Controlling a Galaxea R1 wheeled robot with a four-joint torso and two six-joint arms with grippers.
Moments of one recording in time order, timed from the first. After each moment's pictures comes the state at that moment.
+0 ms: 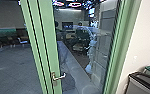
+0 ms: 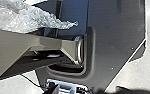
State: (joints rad) left arm 1.47 2.96 -2.66 -0.53 0.10 0.61; right arm -1.61 2.93 -2.54 -0.06 -0.01 0.02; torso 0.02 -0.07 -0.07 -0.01
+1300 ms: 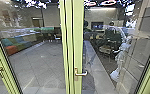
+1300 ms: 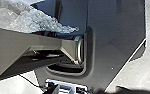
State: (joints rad) left arm 1.48 2.97 -2.66 -0.53 0.10 0.62; right arm -1.61 2.97 -2.59 -0.06 -0.01 0.02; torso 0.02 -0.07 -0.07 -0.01
